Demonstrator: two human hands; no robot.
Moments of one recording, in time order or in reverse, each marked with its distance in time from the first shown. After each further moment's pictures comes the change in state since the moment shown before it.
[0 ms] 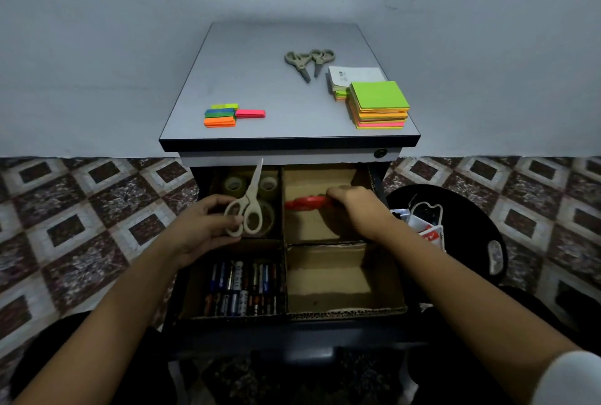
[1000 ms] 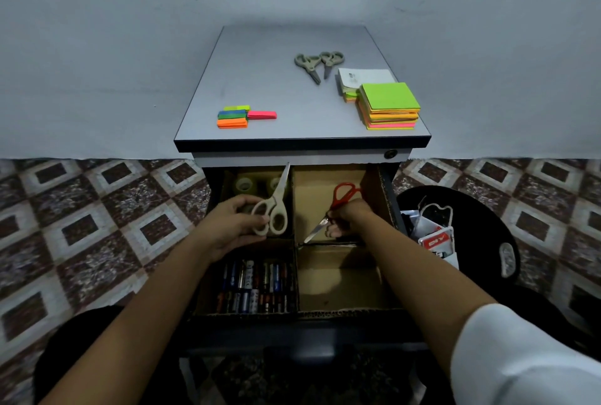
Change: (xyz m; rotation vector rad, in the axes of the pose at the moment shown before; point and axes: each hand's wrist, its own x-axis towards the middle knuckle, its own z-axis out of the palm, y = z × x) left_hand 0.004 0.000 0.021 0.021 -0.006 -0.023; right_hand 0.039 -0.015 0.035 1.097 -0.189 1.120
